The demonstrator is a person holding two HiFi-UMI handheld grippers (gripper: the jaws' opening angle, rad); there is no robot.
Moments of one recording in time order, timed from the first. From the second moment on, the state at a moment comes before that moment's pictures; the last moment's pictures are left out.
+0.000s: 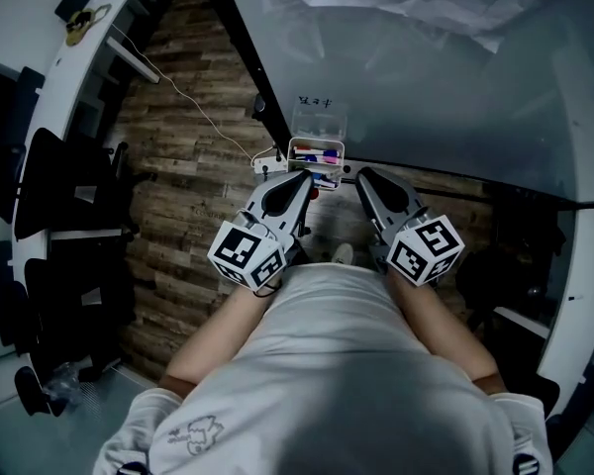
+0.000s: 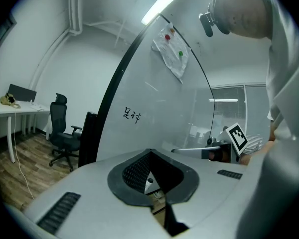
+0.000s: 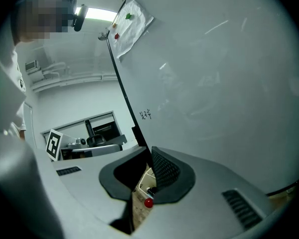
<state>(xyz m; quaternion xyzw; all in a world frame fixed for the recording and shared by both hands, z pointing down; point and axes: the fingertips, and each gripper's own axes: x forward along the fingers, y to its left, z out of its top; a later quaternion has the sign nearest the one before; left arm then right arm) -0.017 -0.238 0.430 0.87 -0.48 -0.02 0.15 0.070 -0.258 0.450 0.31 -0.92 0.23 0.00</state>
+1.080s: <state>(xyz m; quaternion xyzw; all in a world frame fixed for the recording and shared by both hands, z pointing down) -0.016 -0.270 0.492 0.88 -0.43 0.00 0.21 0.044 -0.284 0.532 0.34 -0.90 0.26 0.11</state>
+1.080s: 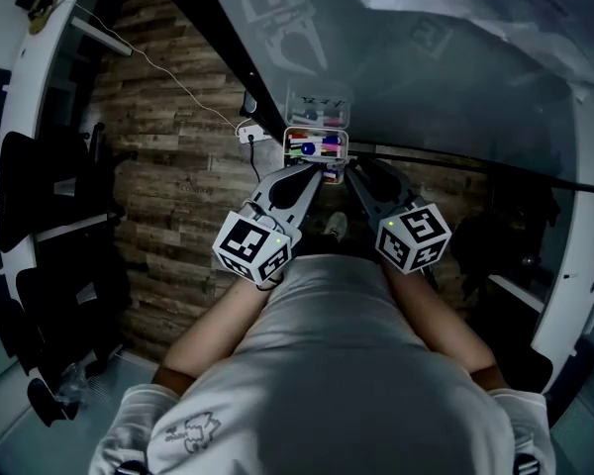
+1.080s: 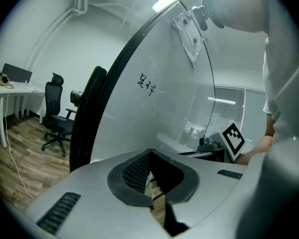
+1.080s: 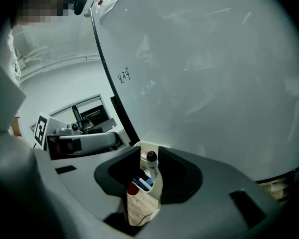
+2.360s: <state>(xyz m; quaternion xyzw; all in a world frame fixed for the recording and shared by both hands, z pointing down) -0.022 -0.263 0.500 0.87 -0.43 0.00 0.23 0.048 -0.286 0.534 0.37 -0.89 0.25 0.12</state>
